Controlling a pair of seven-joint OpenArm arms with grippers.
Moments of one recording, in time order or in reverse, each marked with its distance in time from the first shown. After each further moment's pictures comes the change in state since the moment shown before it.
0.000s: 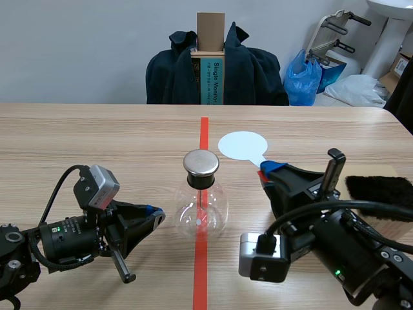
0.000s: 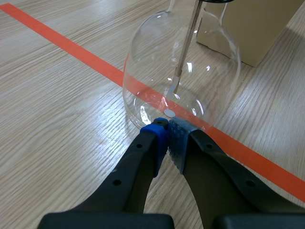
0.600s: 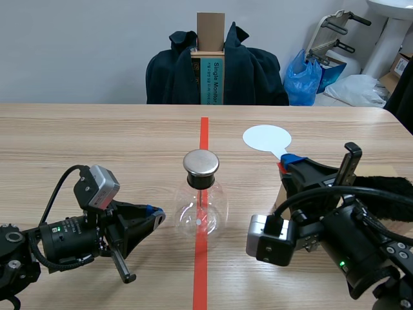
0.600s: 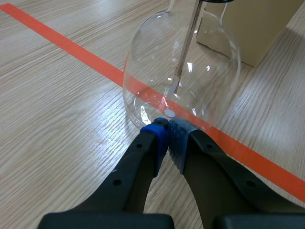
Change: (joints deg) left arm 0.0 0.0 0.0 0.0 0.0 0.0 0.0; right arm 0.0 0.0 0.0 0.0 0.2 0.0 -8.2
